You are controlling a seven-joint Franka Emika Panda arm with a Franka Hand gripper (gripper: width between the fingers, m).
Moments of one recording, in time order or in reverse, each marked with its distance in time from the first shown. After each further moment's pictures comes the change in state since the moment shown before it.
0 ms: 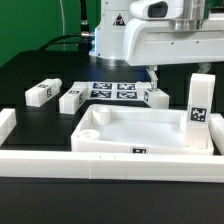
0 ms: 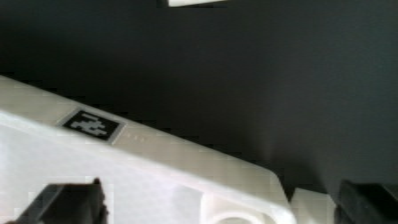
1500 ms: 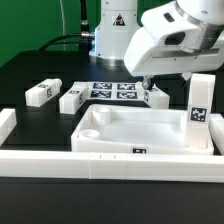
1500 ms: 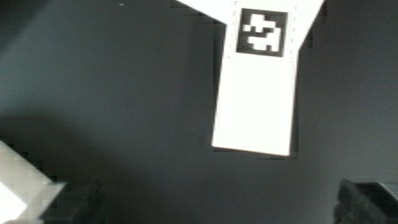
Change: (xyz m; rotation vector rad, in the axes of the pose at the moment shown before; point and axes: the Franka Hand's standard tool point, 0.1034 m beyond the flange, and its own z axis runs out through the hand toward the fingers) arm -0.032 0.007 0.012 -0.094 -0.481 -0.226
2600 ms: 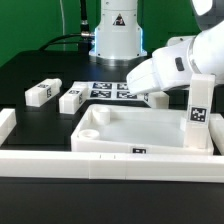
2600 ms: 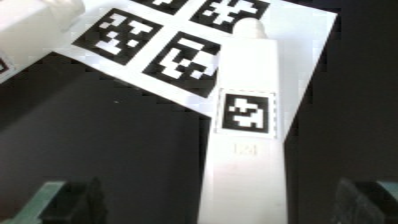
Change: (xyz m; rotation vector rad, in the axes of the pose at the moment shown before) arm -0.008 -0.005 0.020 0.038 -0.507 -0.025
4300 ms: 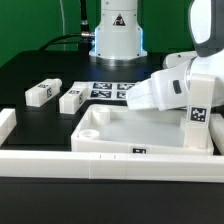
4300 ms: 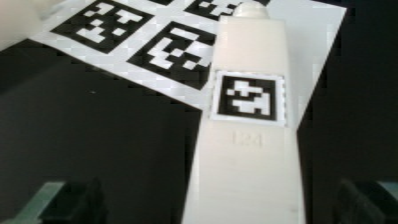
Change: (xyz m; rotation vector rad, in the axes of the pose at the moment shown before) arm 0.017 -0.004 0.024 0.004 -0.073 -0.023
